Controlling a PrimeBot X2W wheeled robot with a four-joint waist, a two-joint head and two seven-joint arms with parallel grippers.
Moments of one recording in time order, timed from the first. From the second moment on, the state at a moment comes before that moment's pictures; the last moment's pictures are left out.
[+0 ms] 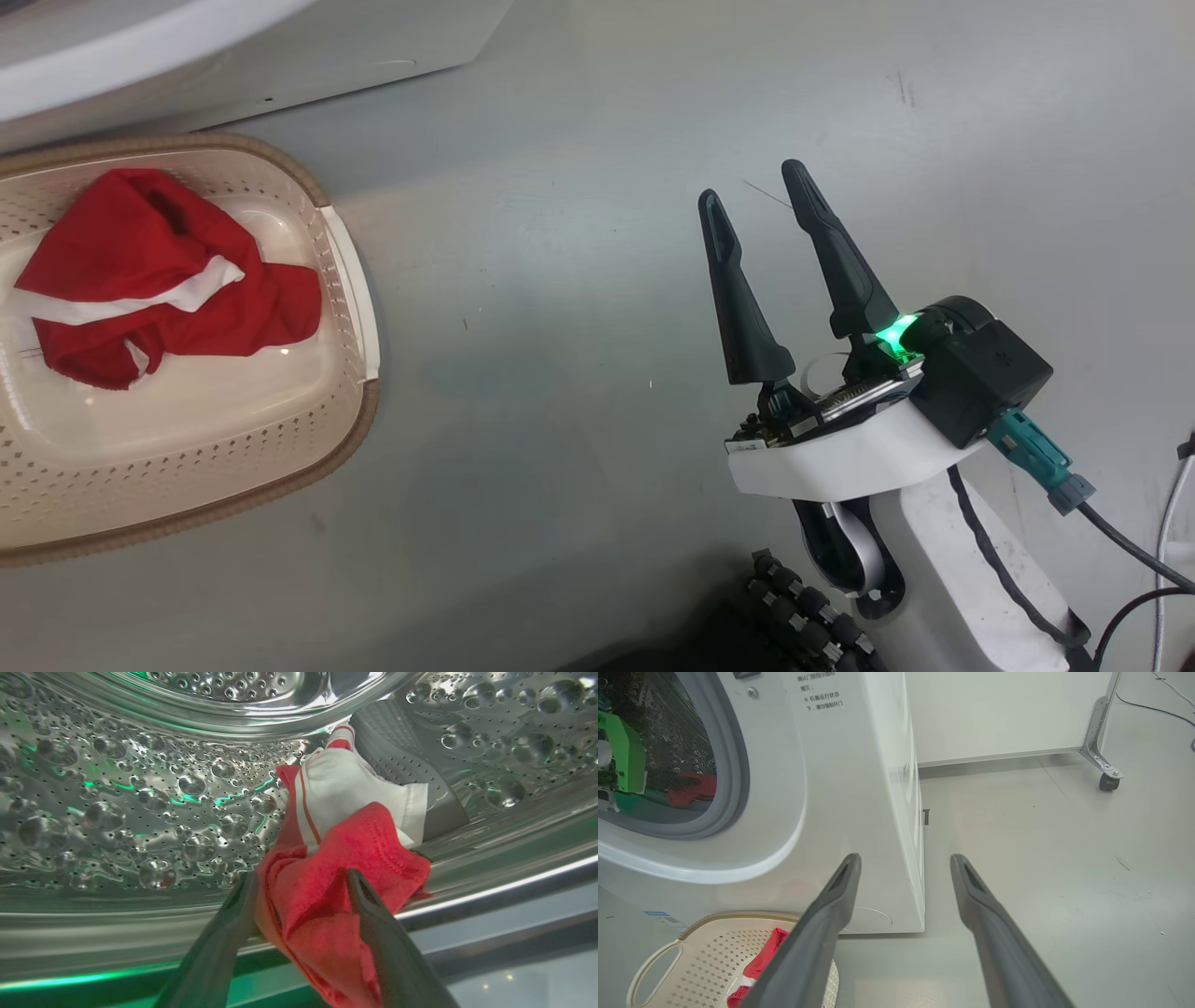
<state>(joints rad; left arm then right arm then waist) -1.17 0.64 -0.22 0.47 -0.30 -0.12 0.57 -0.32 -0.05 0.50 -0.10 0.43 -0.10 -0.26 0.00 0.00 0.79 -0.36</state>
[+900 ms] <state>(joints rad) -1.18 0.57 -0.24 0.44 -0.32 -0.13 0.25 -0.34 -0.05 0.48 -0.08 0.42 -0.10 -0.26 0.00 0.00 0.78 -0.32</state>
